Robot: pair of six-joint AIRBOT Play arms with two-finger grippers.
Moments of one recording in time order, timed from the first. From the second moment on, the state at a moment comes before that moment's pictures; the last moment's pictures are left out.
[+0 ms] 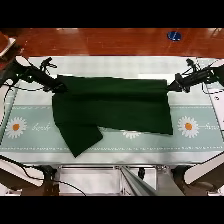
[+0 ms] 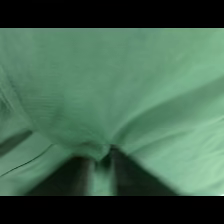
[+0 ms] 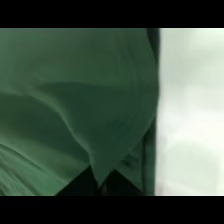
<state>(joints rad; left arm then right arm) 0.14 -1.78 1.47 1.05 -1.31 -1.34 -0.33 -1.91 1.58 -0.89 1.44 1.28</state>
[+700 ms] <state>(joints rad) 0.38 -1.30 0.93 1.18 -1.41 -1.35 -0.48 -1.37 1.07 -1.04 1.23 1.32</state>
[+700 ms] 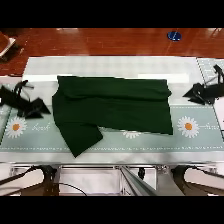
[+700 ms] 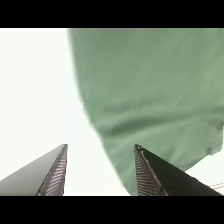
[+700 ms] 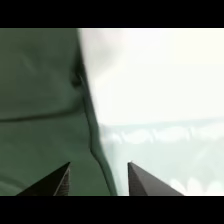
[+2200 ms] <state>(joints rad) 0.28 -1.13 0.38 0.70 -0.99 -1.14 -0.37 -1.25 0.56 -0.98 1.11 1.39</state>
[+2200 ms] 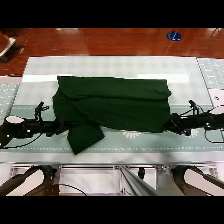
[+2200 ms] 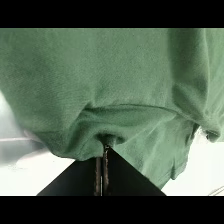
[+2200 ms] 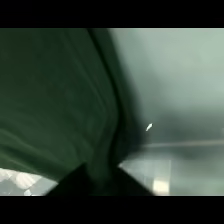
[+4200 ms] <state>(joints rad) 0.23 -1.40 1.19 0.89 -1.10 -1.35 -0.34 -1.91 1.52 -0.88 1.25 1.37</state>
